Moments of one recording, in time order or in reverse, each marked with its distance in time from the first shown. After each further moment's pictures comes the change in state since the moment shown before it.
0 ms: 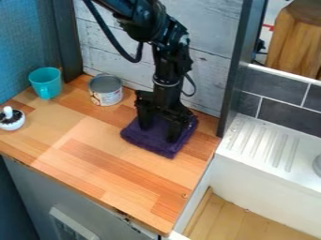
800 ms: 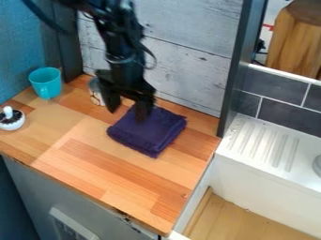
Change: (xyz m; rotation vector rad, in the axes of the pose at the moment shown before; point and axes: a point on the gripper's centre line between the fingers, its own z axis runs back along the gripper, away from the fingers) arm -0.035 0.047 0.052 -0.059 -0.143 0.009
